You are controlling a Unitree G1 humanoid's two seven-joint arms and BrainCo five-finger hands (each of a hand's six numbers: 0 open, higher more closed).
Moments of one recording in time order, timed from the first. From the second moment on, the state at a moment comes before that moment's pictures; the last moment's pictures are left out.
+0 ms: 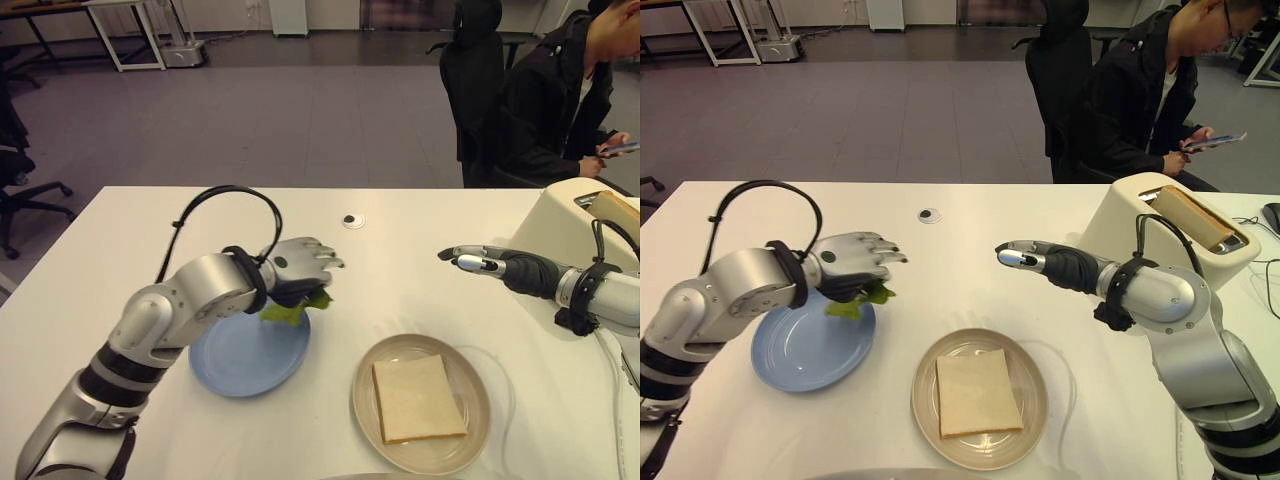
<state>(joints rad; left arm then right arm) -0.47 0.74 -0.35 -0.37 0.73 -0.36 -0.82 -0.20 -0.94 0.03 -0.70 0.06 0.74 0.72</state>
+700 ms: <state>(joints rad) -0.49 0.33 -0.72 -0.34 0.70 -0.30 -0.82 -0.12 -0.95 -0.08 -0.71 0.04 0.79 0.68</state>
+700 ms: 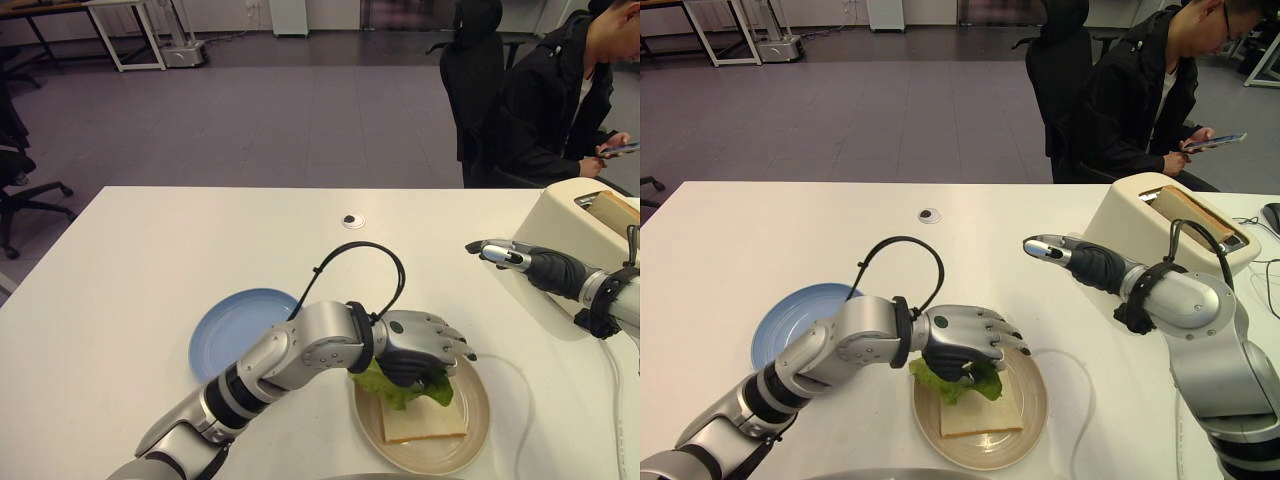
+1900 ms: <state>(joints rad) -0.45 0.17 -0.77 -0.23 0.84 -0.27 -0.59 -0.13 -0.95 -0.04 -0.70 0.04 0.77 0.69</state>
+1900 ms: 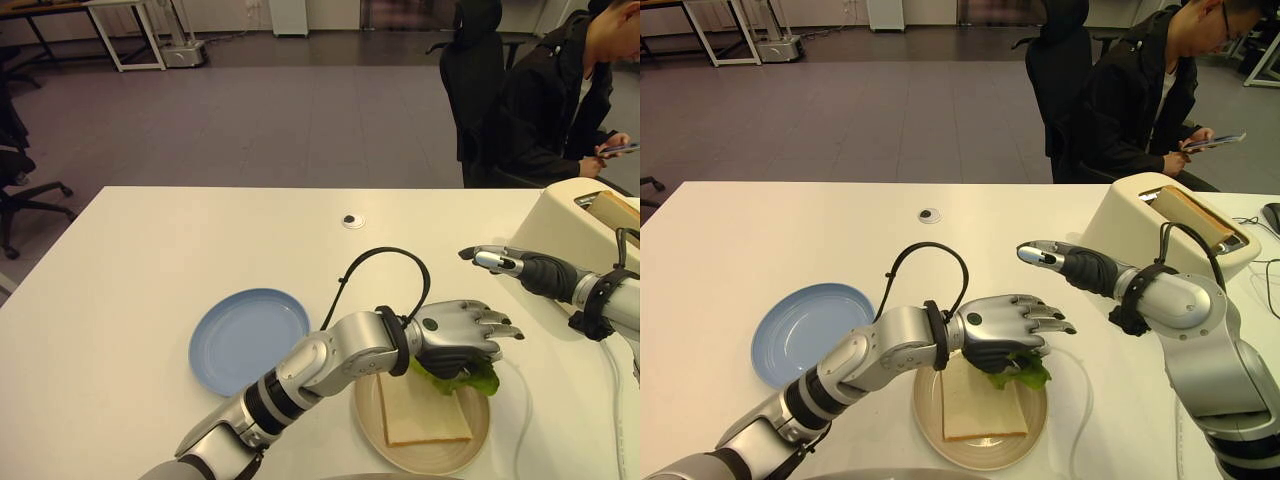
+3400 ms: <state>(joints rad) -0.46 0.23 -0.01 -0.20 0.13 0.27 -0.53 -0.71 -1.19 0.18 0.59 -0.65 -0.16 0.26</state>
